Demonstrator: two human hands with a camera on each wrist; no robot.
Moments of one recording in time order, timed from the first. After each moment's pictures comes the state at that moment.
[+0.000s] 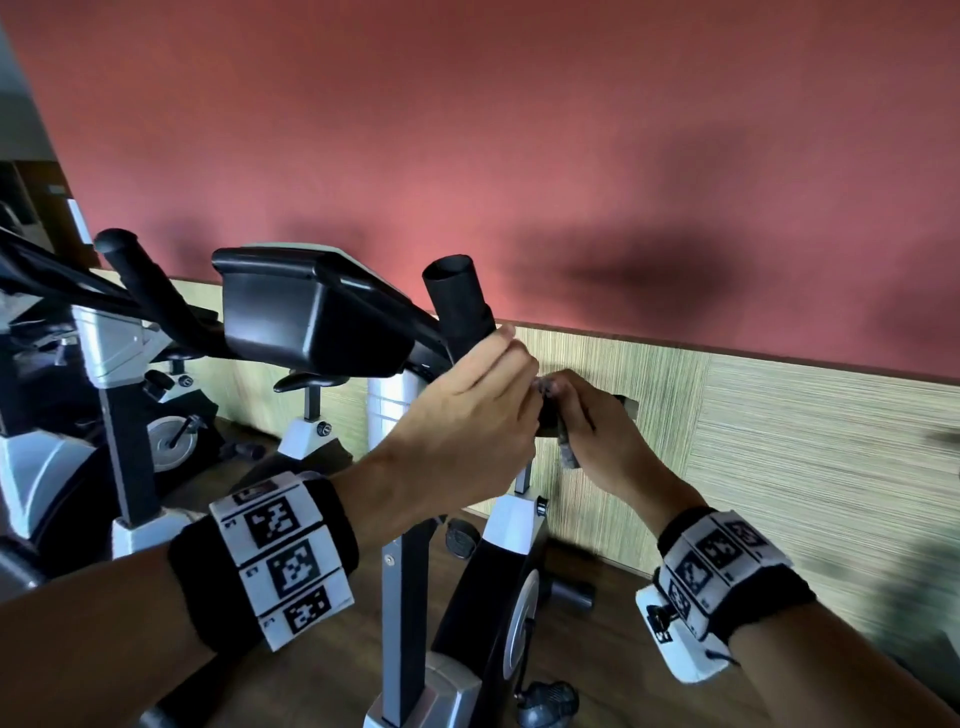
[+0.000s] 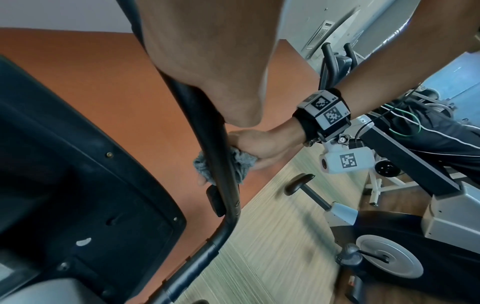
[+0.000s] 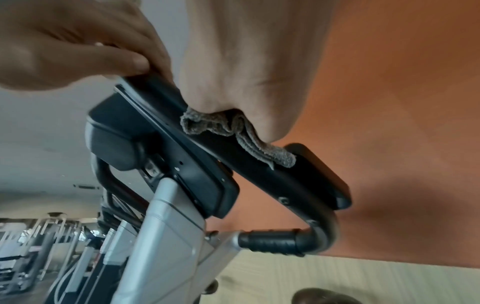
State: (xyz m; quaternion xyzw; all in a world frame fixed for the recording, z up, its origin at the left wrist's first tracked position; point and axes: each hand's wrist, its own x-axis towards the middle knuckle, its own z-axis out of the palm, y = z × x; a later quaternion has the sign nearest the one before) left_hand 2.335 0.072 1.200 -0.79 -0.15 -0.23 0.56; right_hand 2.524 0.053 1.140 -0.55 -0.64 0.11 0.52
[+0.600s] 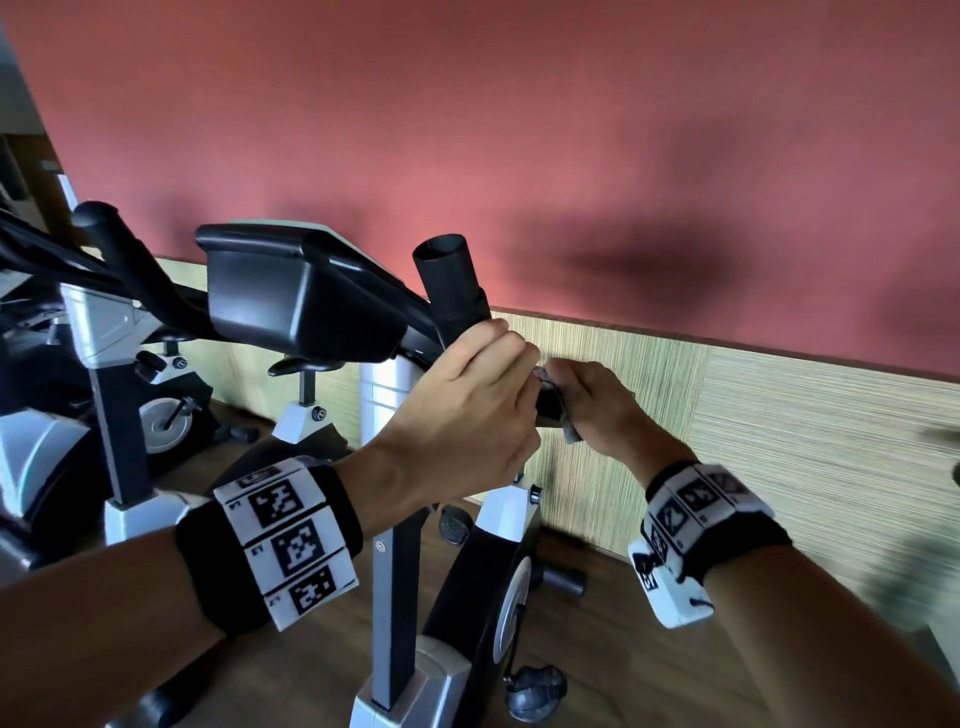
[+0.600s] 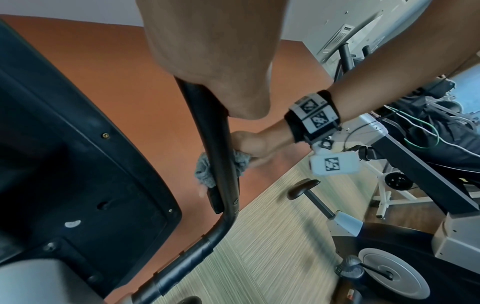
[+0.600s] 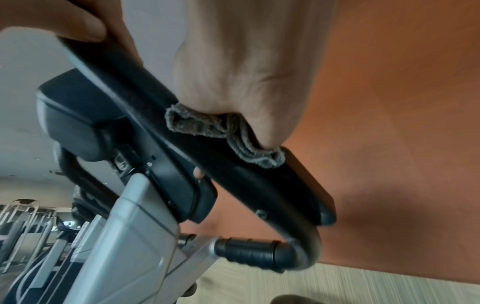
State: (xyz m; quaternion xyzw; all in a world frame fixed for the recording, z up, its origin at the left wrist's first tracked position) left_hand 2.345 0.079 1.193 -0.80 -0.12 -0.34 0.49; right_hand 2.543 0.074 1.154 -0.61 -0.64 0.11 0.46
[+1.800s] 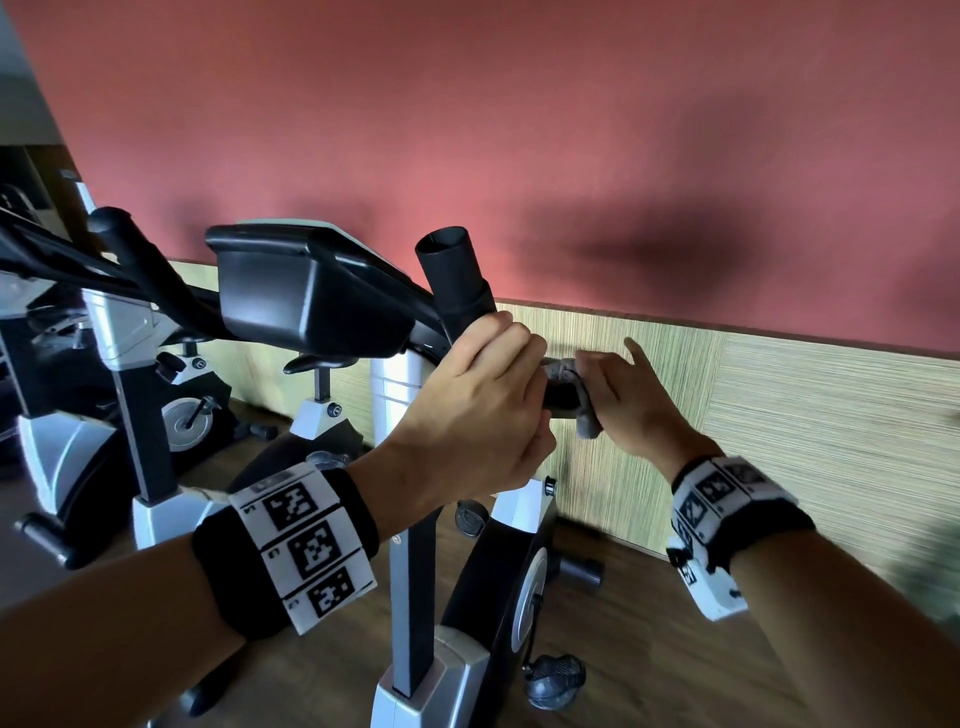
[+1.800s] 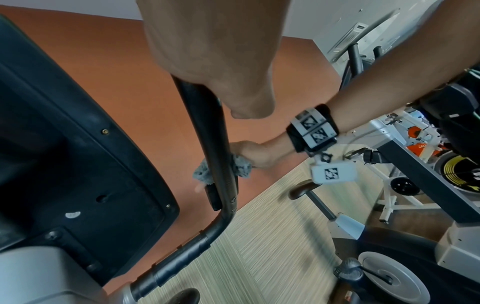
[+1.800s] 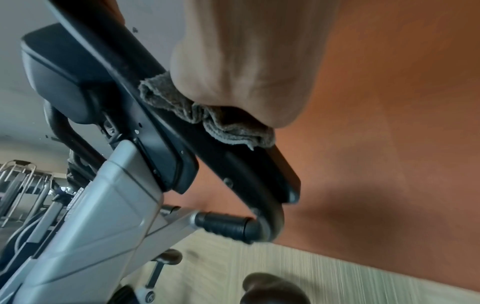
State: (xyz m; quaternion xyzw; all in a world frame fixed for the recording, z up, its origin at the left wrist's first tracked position) left_hand 2.346 0.073 1.190 -0.82 -0.12 -0.38 0.40; right_hand 2.575 0.084 1.130 -0.65 -0.68 -0.02 0.35
